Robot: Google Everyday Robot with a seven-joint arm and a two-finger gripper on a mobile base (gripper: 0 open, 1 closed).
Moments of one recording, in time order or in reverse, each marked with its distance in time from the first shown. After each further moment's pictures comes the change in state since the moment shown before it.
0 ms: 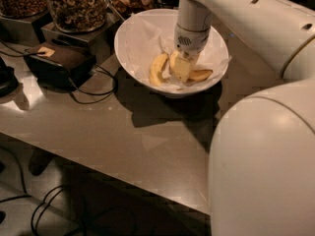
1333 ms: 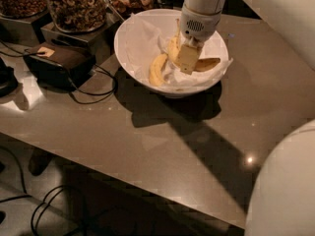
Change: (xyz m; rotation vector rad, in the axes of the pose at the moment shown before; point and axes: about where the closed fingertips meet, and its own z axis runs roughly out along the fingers) arm 0.015 0.027 -0.063 0.067 -0.069 -0.145
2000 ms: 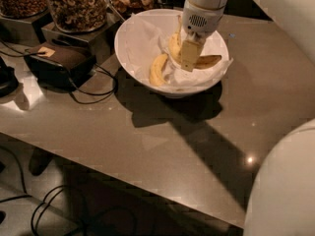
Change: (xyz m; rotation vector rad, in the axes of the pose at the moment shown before) arm 0.002 0.000 -0.011 -0.009 -0.015 0.002
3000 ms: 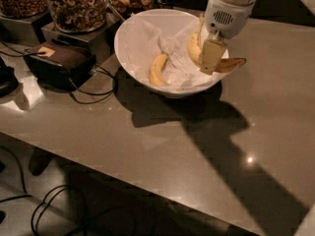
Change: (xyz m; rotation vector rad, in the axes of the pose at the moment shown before) arm 0.049 0.021 -0.029 -0.012 0.011 0.084
